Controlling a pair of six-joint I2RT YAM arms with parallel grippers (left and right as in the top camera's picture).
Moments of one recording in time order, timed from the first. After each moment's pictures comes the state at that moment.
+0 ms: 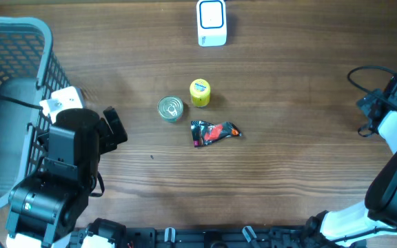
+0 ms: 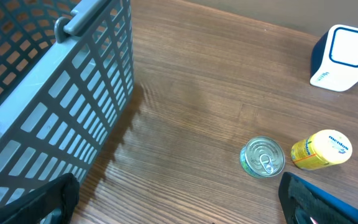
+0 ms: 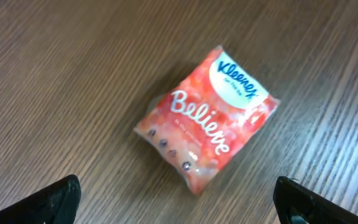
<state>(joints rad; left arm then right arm) -0.30 0.86 1.17 -1.07 -0.44 -0.46 -0.49 1.74 0.94 -0.20 0.31 0.42</state>
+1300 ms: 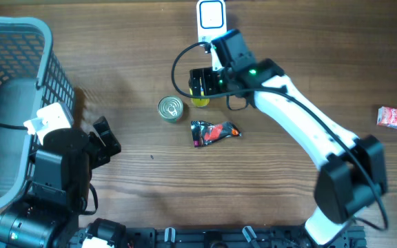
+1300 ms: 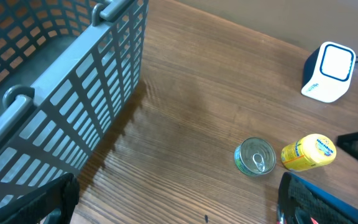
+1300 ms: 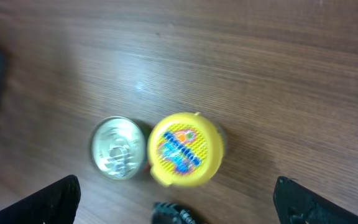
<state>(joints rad) -0.30 0.77 1.17 -1.14 -0.45 -0.54 0.54 1.86 1.50 -0.64 -0.13 0.32</state>
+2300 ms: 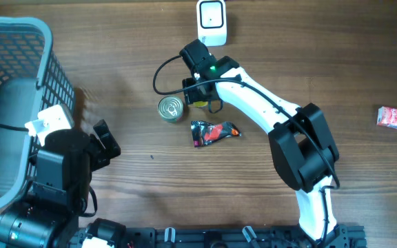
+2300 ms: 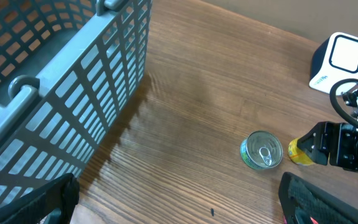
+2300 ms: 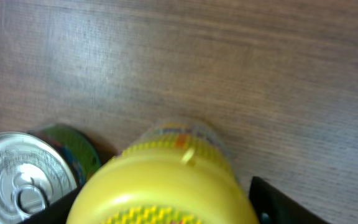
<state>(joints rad) -0.30 0.77 1.17 -1.17 -0.45 -0.54 0.62 2.16 1.69 -0.77 0.04 0.41</state>
